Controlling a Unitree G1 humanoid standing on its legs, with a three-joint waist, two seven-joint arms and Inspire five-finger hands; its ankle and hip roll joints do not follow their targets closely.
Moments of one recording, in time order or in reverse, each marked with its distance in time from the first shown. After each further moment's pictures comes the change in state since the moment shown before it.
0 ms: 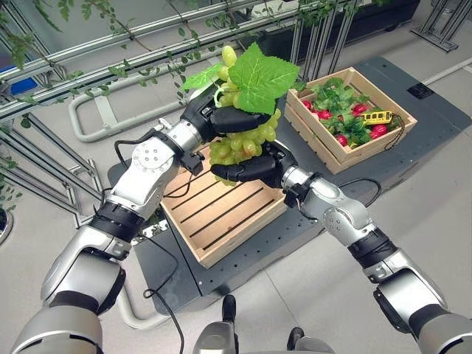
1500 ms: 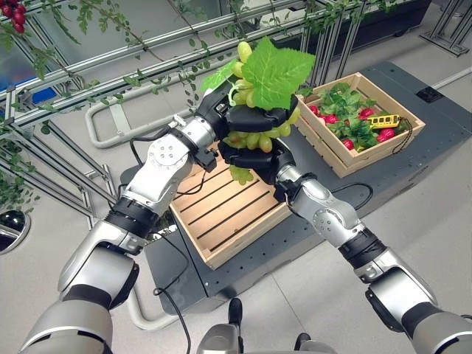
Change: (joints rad) left arm -0.035 -0.083 -0.005 0.021 0.039 0.019 0.039; right arm -0.015 0.051 0.034 0.028 0.041 -0.059 -0.220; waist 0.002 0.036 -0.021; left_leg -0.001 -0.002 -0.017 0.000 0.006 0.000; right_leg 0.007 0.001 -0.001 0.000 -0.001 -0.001
